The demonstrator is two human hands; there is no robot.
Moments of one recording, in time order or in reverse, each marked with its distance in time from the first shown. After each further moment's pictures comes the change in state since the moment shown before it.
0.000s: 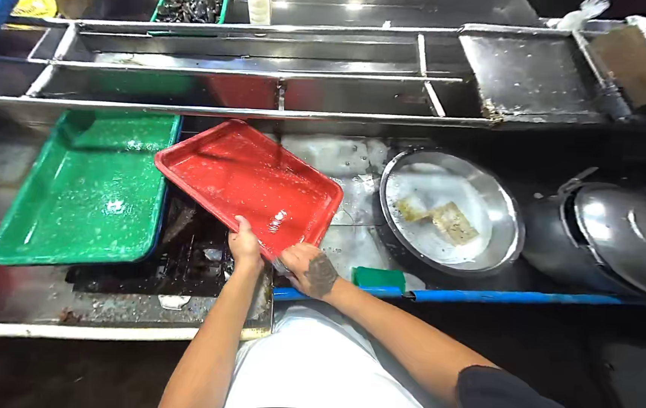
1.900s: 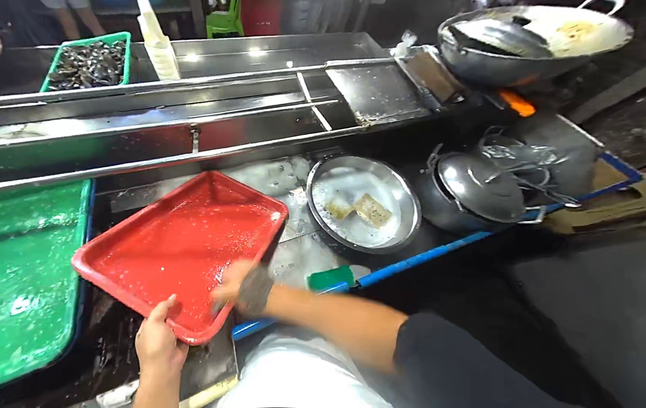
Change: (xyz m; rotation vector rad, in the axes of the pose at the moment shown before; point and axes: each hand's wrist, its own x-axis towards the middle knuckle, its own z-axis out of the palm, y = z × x) left_hand -0.035 0.022 -0.073 -0.040 -0.120 -0.012; right_hand 0.025 -0.007 -0.009 -0.003 -0.033 0.053
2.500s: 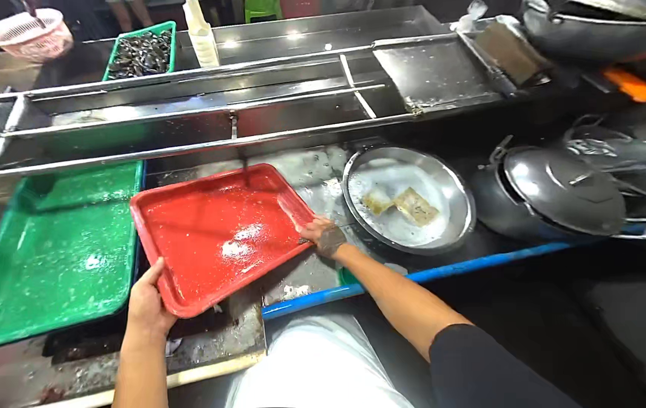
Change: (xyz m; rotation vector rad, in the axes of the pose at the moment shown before) left_hand 0.045 0.062 -0.043 -0.086 -0.274 0.039; right_hand -0.042 0.142 0.006 -0.102 -0.038 0.142
